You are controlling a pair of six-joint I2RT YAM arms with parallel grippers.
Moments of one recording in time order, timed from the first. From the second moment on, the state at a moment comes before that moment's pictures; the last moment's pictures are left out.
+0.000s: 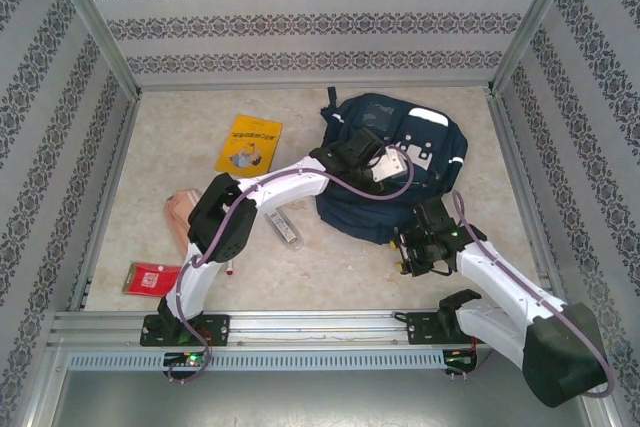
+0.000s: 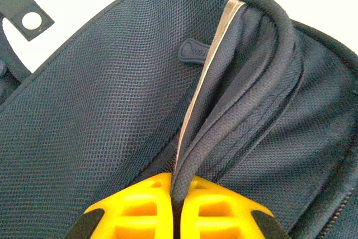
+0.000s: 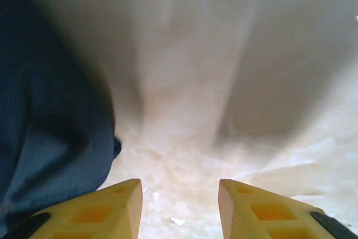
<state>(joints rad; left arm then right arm) -0.82 2.16 1.77 -0.46 0.21 0.32 0.35 0.95 0.43 -0.66 -0.30 1.64</state>
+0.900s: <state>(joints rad) -0.82 1.70 1.24 -0.66 0.31 -0.47 0.26 1.10 0.63 -0.59 -0.29 0.49</state>
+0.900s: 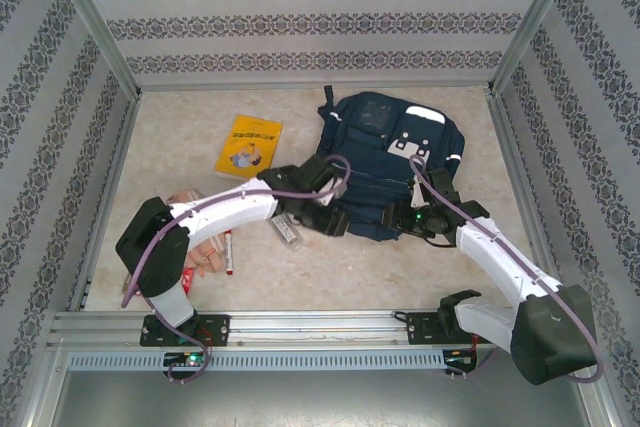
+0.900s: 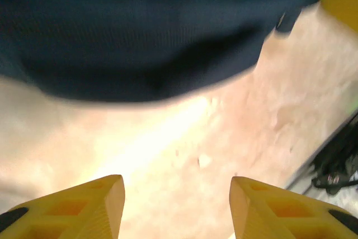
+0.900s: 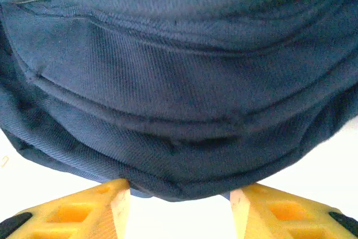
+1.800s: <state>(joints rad) -1.16 1.87 1.28 -0.20 -0.07 -0.45 0.06 1.27 0.69 -0.45 -0.43 1.06</state>
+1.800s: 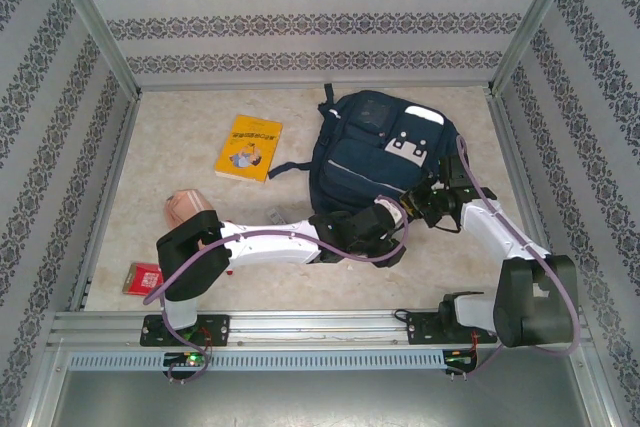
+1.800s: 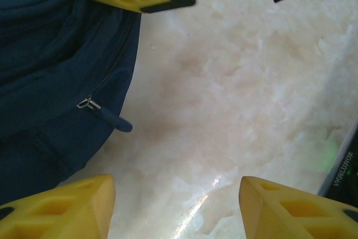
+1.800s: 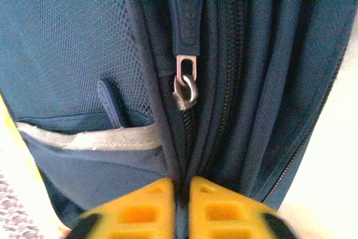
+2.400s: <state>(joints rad) -1.07 1.87 1.31 -0.42 -0.16 -0.71 0.17 1.18 0.73 -0.37 -0.44 1.31</state>
